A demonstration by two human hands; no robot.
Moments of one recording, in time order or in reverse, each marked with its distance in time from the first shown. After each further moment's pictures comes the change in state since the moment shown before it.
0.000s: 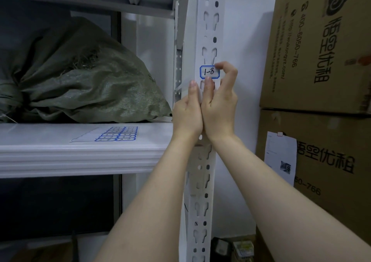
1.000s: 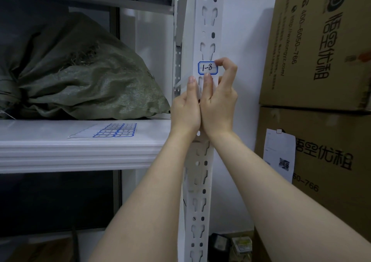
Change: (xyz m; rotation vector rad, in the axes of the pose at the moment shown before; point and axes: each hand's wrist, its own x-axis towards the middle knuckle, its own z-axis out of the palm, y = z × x) left_hand 0.001 -0.001 -0.002 -0.009 -0.019 0.041; right_hand -0.001 -0.002 -0.001 -0.017 0.038 -0.007
